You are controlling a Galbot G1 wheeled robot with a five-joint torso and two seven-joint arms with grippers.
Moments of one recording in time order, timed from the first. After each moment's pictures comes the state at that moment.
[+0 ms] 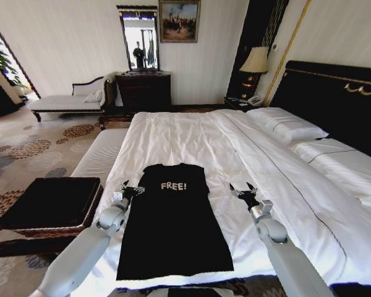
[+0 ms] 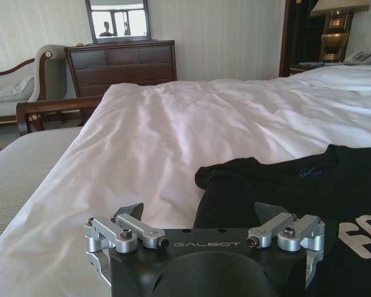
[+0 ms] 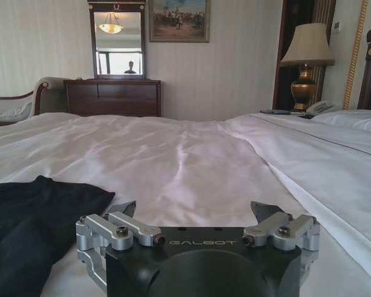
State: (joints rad) left arm 0.98 -0.94 -0.12 -1.62 -0.64 0.18 -0.25; right arm -1.20 1.10 0.55 1.59 0.44 -0.01 -0.07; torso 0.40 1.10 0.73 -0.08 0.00
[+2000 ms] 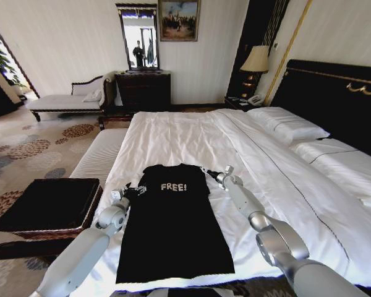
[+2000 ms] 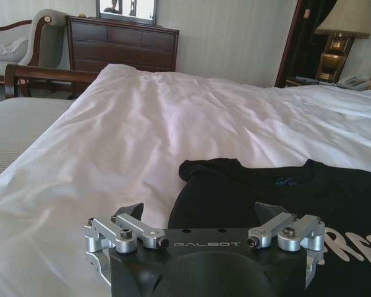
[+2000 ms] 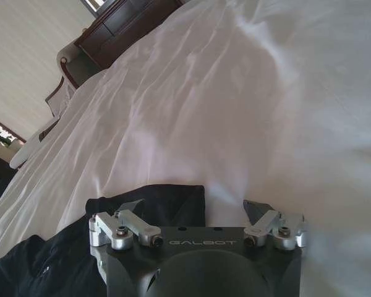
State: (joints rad) left arm 0.99 -0.94 -0.13 -1.66 -0.81 0.19 -0.25; right arm -0.32 1.32 0.20 0.55 0.89 -0.35 -0.30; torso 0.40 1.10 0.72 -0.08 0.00
